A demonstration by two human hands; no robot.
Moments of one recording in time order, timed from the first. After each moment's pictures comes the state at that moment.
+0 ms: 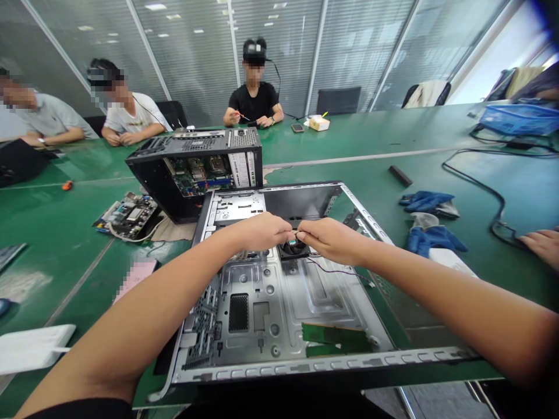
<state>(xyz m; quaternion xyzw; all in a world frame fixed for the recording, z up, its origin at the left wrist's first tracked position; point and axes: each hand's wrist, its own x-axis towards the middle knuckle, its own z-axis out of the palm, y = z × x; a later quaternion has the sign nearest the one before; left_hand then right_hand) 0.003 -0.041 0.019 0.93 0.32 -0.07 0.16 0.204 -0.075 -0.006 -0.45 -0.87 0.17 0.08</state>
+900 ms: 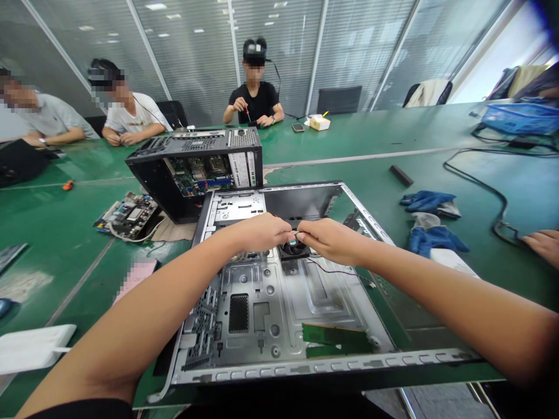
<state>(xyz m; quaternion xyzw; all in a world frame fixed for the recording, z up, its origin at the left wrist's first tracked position) 0.004 -0.042 0.019 0.93 0.31 -0.07 0.15 0.204 -0.073 -0.009 -0.45 -0.87 0.18 0.08</state>
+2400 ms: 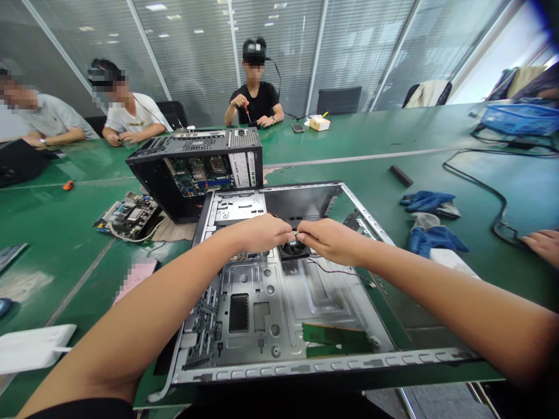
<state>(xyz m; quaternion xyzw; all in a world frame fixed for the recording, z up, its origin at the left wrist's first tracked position) 0.004 -0.041 0.018 0.93 0.31 -0.09 0.15 0.205 -0.072 -0.012 -0.45 -0.87 0.18 0.08</state>
